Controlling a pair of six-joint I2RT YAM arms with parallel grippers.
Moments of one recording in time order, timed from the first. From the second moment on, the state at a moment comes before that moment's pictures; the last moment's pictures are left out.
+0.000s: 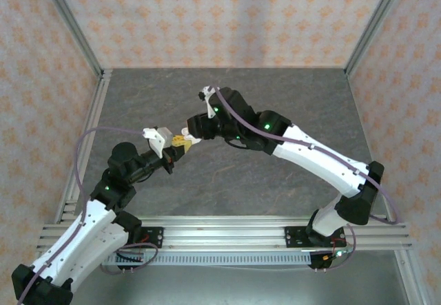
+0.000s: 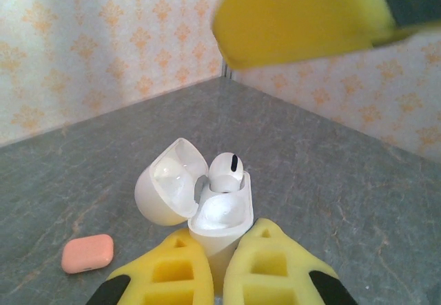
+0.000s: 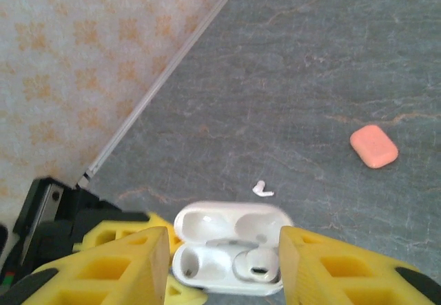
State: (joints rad) left arm -0.41 0.61 0.51 -0.03 0.38 -0.03; right arm 0.99 1.54 1.67 -0.70 0.05 0.50
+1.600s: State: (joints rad) left arm -0.41 0.23 0.67 -0.56 0.21 0.09; right arm 0.98 2.63 2.47 -1.02 -0.09 0.37
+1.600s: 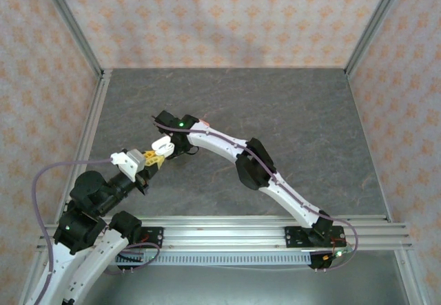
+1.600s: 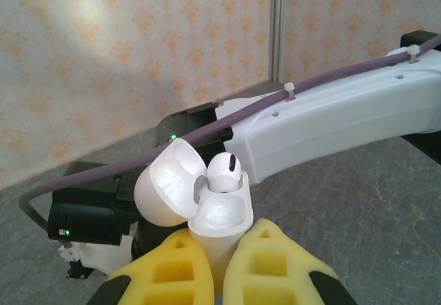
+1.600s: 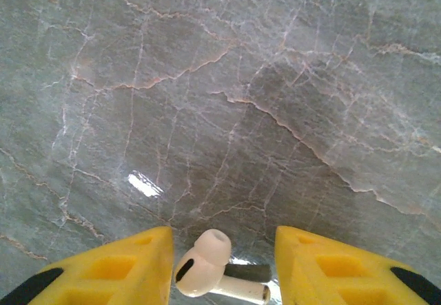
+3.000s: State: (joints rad) left arm -0.43 0.61 0.37 0.17 0.26 -0.06; right arm 0.70 1.54 1.29 -0.35 -0.11 1.11
